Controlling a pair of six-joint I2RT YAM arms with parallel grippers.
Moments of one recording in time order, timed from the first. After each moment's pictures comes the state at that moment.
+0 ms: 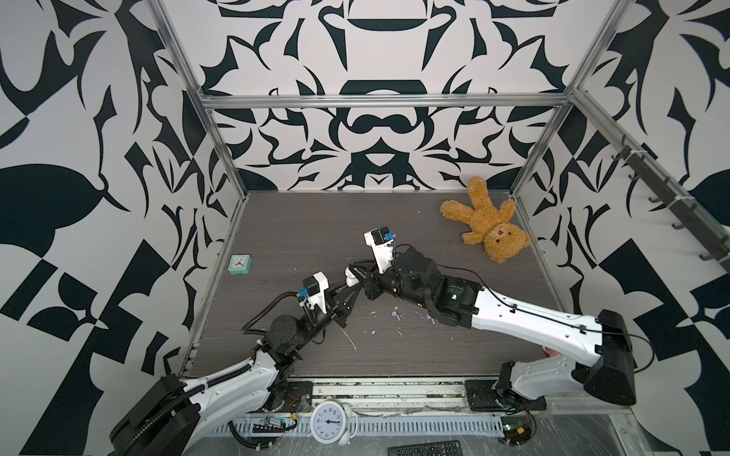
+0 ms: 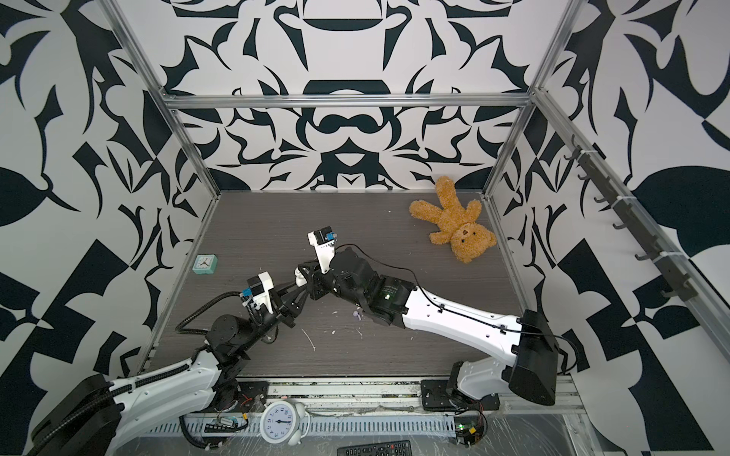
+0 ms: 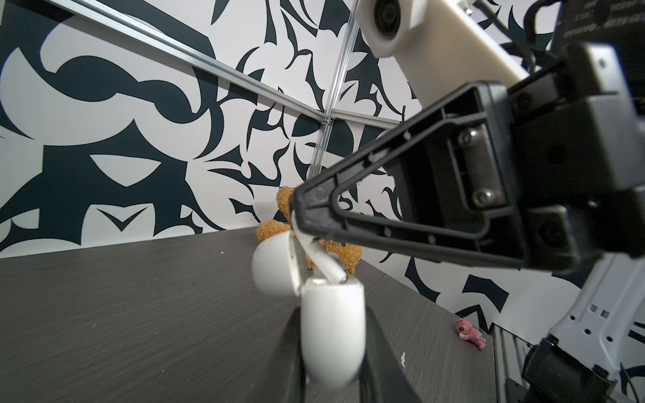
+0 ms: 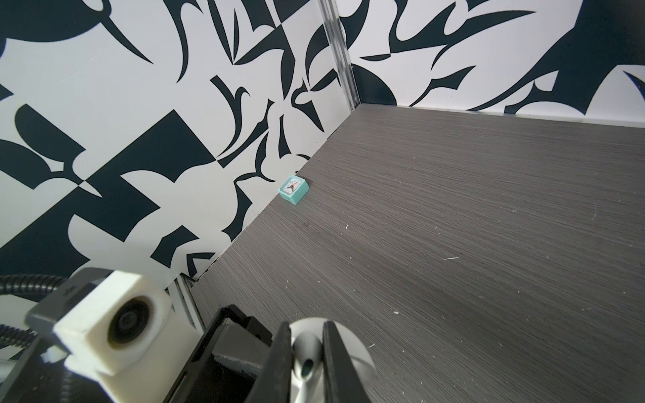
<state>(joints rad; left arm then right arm) -0.79 0.88 0.07 1.11 0.11 -0.33 1.09 1.36 1.13 -0.07 0.09 0.49</state>
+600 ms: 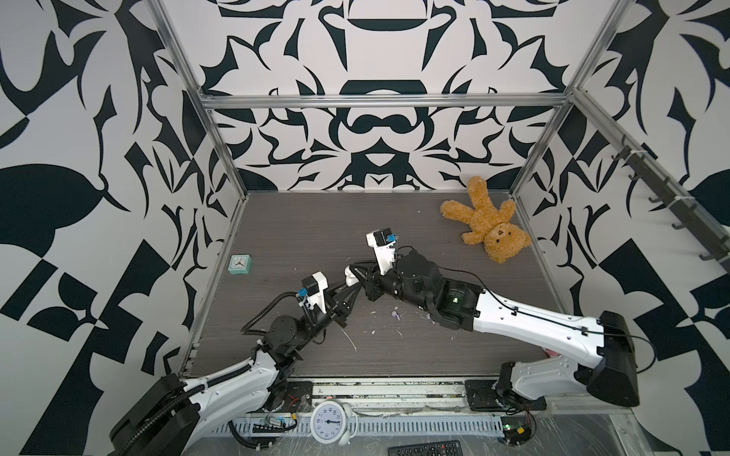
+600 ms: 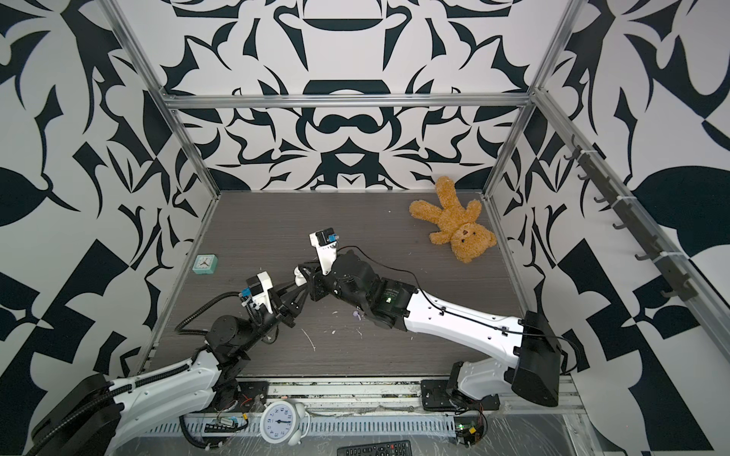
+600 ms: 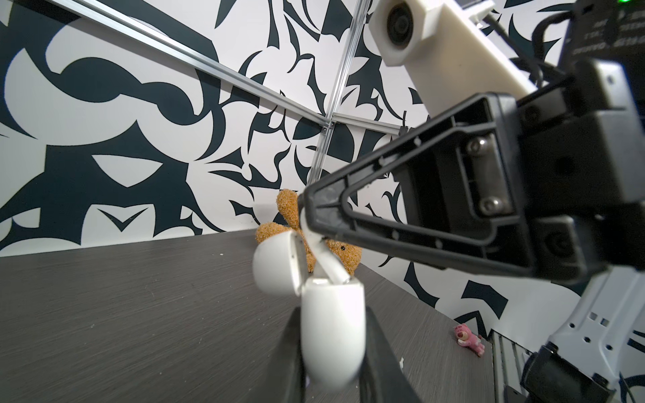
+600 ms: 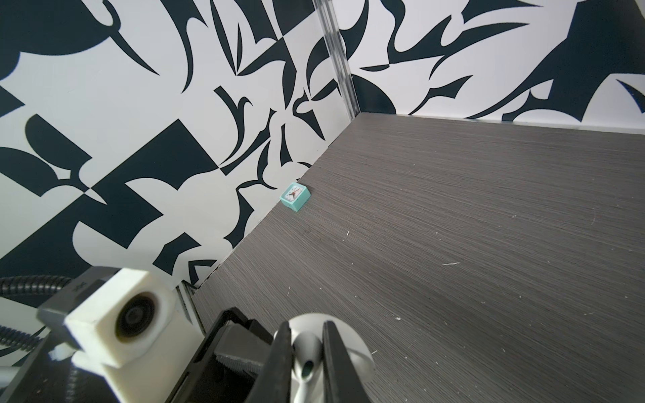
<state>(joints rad) -0.79 0.88 0.07 1.12 0.09 -0.35 1.10 1.34 1.10 -0.03 0.12 0.50</state>
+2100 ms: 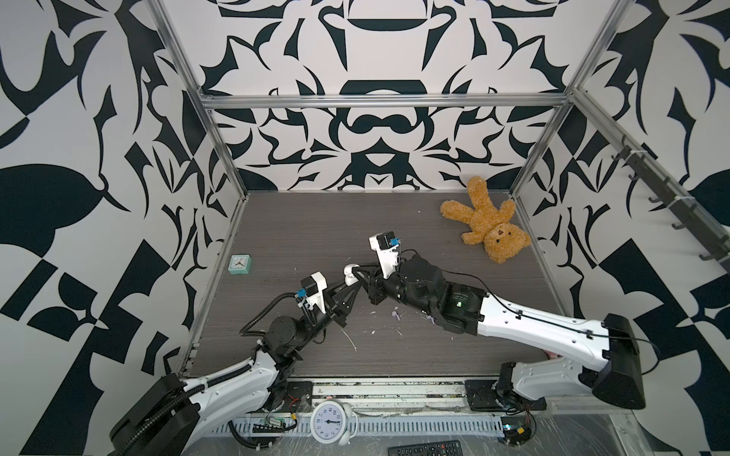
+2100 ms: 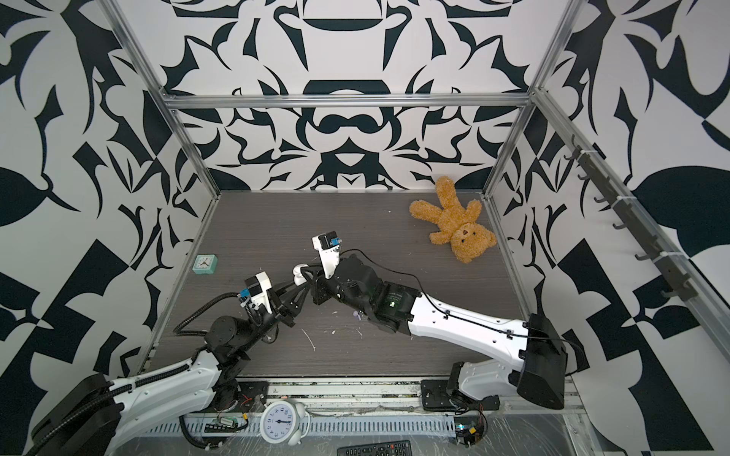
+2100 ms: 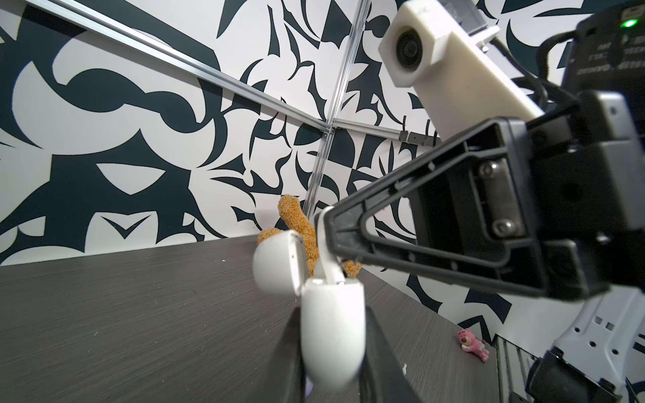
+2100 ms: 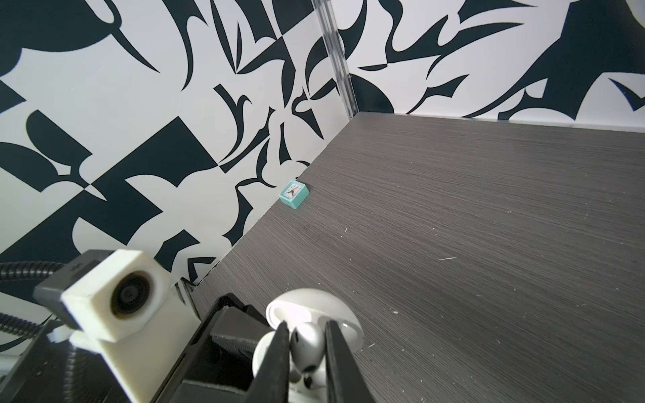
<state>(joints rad) -0.80 0.88 0.07 1.14 0.09 -0.33 1.12 1.31 1.06 -0.02 0.13 0.50</state>
